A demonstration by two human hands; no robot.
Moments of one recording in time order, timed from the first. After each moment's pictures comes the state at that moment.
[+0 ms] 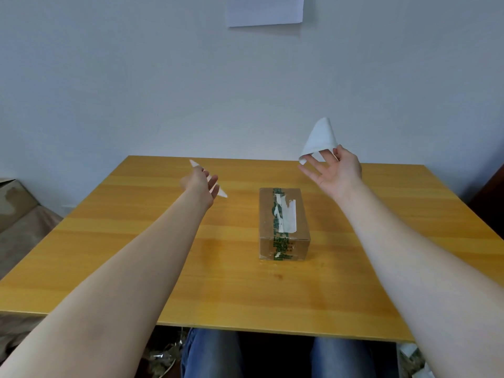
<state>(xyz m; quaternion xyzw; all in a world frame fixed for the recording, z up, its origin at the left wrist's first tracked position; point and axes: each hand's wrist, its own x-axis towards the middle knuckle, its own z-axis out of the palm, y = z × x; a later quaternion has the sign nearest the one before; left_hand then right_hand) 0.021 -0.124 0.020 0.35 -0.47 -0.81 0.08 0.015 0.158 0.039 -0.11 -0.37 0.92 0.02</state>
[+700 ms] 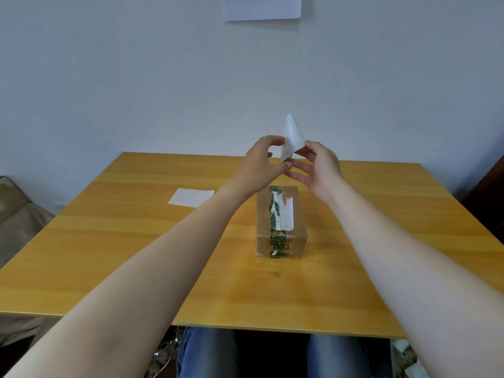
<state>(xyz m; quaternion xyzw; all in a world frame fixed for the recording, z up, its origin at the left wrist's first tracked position) 0.035 -0.034 0.049 -0.17 -0.85 -0.48 0.10 0.024 0.129 0.043 -0.05 -0.56 0.83 0.01</state>
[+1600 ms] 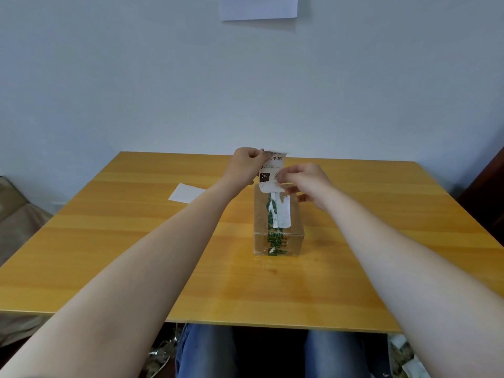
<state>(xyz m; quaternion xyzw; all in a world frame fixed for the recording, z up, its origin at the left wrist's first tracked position) 0.022 -0.048 0.040 -0.04 -0.82 -0.57 0.02 0.034 0.128 0.022 -0.06 -0.80 0.59 -0.06</state>
